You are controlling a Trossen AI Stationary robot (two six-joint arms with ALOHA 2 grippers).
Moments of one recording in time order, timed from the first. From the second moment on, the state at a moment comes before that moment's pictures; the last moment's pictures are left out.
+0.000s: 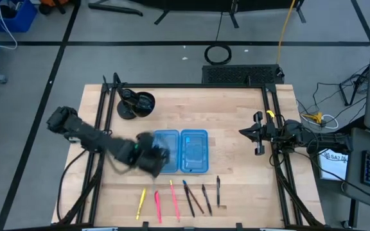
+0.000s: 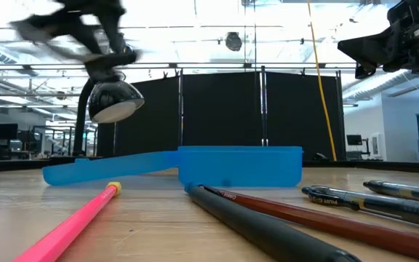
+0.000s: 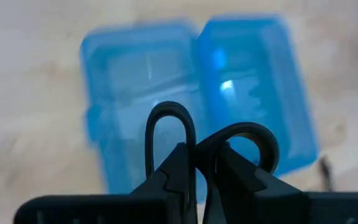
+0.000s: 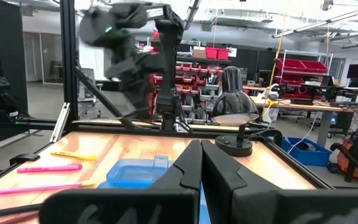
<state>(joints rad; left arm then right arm) -0.39 1.58 1.30 -1.02 -0.49 -1.74 -0.06 0.01 0.02 0.15 -0.03 -0.06</state>
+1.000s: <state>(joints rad) -0.06 2.13 1.76 -0.93 -0.34 -1.42 -0.06 0.01 0.02 0.15 -0.03 0.05</state>
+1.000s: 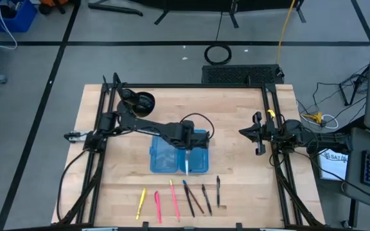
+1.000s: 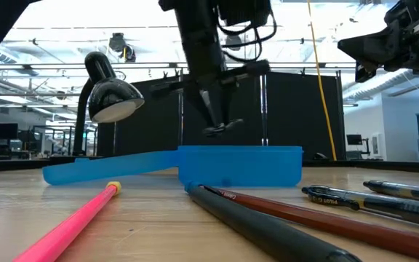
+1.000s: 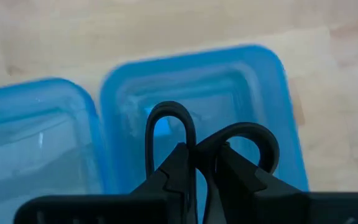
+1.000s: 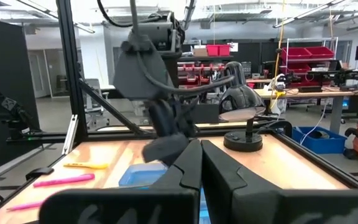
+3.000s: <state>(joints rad) -0.03 2.25 1.76 -0.87 -0.33 -1.34 -0.06 0.02 0.02 0.13 -0.06 0.09</state>
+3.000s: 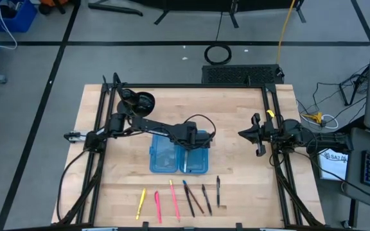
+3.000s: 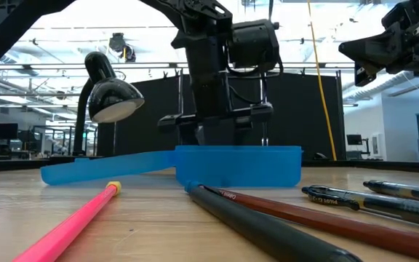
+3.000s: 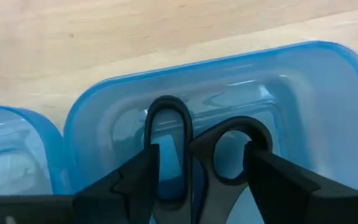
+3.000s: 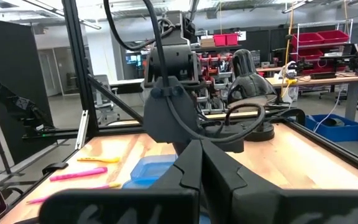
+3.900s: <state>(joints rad) -0.37 1.59 1.76 -0.88 -0.64 -0.27 -0.06 0.03 0.02 0.13 -0.30 0.12</state>
